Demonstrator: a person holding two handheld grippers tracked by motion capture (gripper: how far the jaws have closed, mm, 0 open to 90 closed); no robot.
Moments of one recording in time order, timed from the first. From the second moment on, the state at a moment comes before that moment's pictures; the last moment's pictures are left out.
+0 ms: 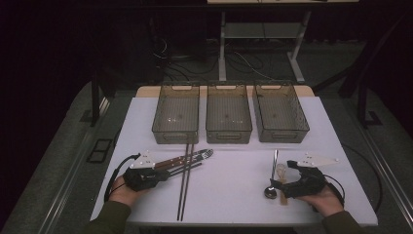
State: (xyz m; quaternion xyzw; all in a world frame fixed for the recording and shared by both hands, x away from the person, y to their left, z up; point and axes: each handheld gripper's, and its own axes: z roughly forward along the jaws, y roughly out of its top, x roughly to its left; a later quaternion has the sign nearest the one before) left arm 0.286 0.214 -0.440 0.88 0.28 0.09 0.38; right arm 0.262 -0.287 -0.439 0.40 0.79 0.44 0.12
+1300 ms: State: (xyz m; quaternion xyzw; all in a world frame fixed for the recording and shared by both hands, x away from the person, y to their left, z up) left arm 0.284 0.207 -0.444 0.90 0.25 0.07 0.36; right arm 0.262 -0.287 -0.439 0.40 0.79 0.44 0.12
